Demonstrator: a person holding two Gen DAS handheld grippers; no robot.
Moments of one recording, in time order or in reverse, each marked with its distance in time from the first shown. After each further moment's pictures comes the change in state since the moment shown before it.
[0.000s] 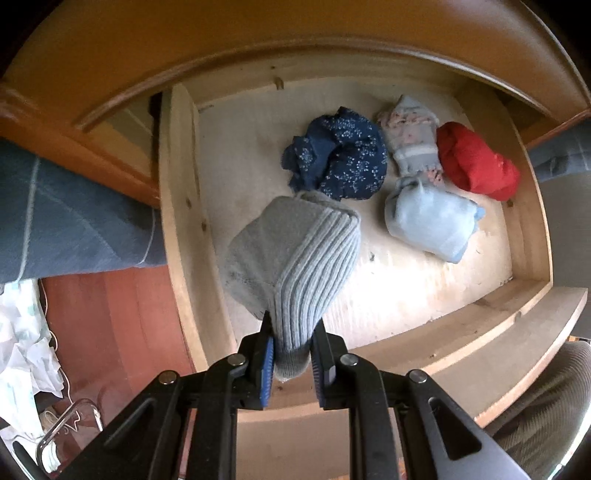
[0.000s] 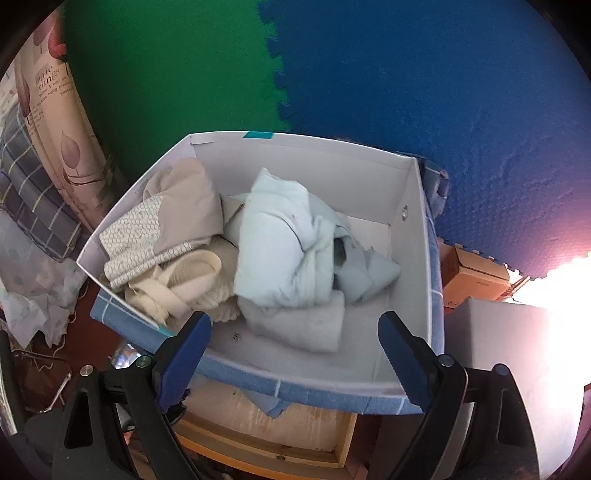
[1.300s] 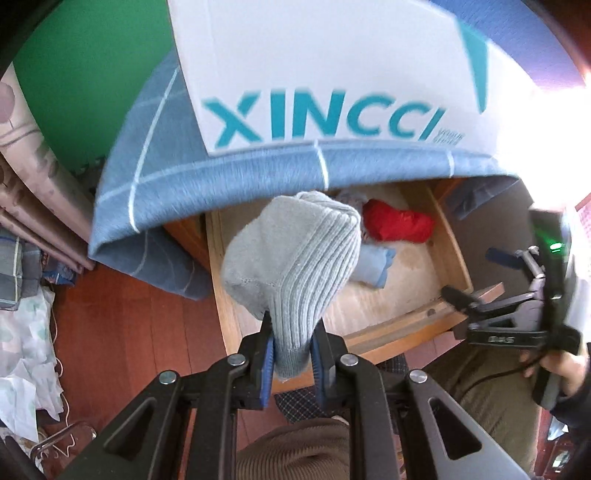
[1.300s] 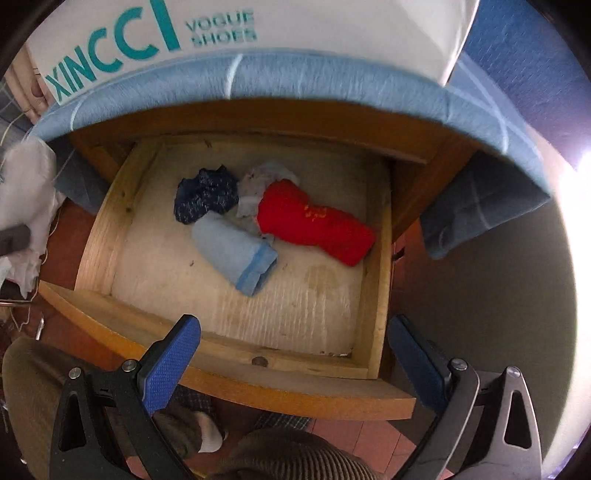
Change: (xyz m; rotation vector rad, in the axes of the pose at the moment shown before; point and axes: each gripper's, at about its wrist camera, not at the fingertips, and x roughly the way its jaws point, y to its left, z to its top) left arm -0.166 0.014 -0.046 0.028 -0.312 -0.042; right arm 0.096 -0.007 -0.180 0.027 0.293 -0.044
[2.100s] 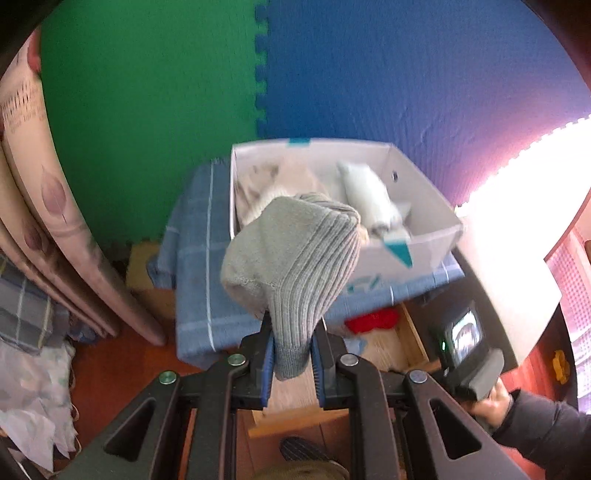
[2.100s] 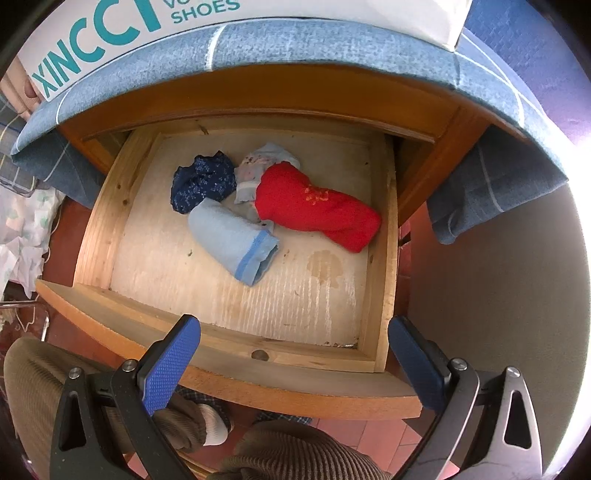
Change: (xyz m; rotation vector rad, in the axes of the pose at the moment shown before) left arm -0.162 0.006 0.057 0.018 -0.298 -0.001; right arm 0.013 -0.001 0.000 0.015 0.037 0.017
